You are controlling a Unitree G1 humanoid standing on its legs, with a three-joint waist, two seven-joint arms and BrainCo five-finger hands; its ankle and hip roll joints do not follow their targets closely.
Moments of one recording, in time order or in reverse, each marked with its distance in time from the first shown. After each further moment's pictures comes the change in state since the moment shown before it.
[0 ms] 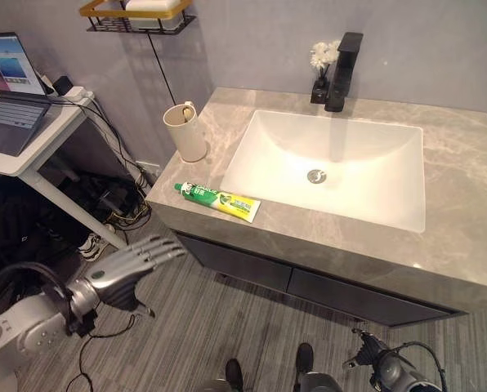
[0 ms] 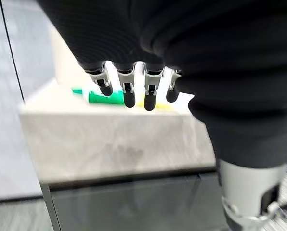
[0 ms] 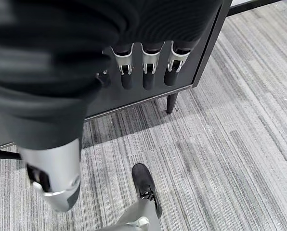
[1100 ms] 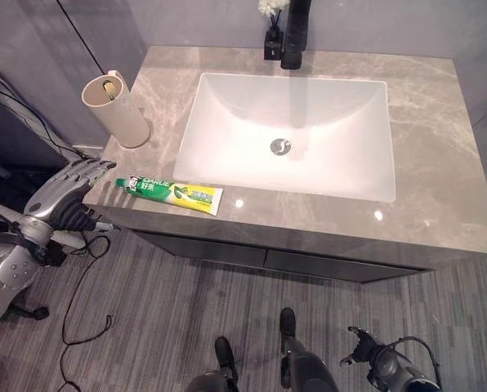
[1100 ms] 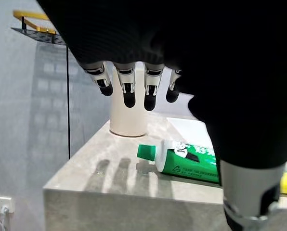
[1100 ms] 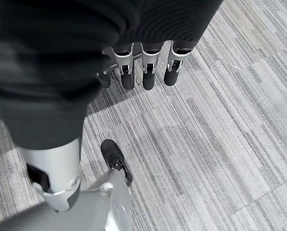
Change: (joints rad) left arm -0.342 -0.087 0.022 0.328 -0.115 0.133 -0.009; right arm 0.006 -0.002 -0.010 -0.106 -0.004 0.055 0.045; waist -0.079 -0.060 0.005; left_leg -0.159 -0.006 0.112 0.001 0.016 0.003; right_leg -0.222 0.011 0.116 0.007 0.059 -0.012
